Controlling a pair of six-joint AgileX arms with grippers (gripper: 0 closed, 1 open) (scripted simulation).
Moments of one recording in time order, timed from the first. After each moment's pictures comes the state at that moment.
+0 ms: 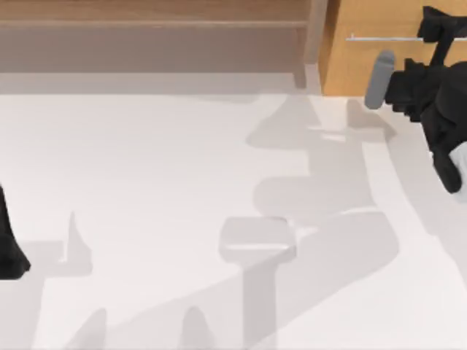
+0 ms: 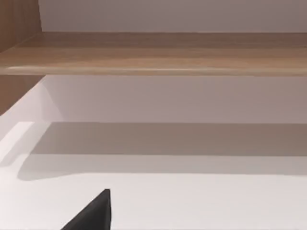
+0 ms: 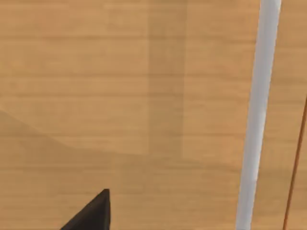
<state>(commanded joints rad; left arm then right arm) 0.00 0.00 0.00 0.00 0.00 0.00 0.17 2.27 1.04 1.23 0.20 -1.56</state>
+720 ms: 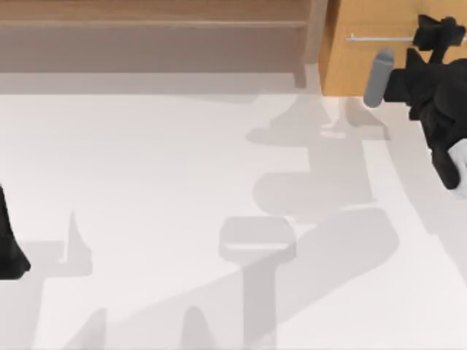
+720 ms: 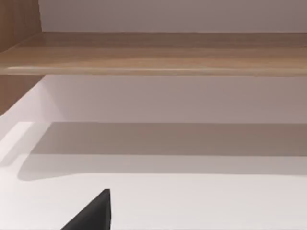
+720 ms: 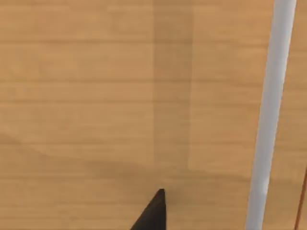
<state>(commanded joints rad) 0.00 0.00 0.00 0.00 0.00 0.00 0.16 2.28 1.06 1.22 0.20 -1.56</state>
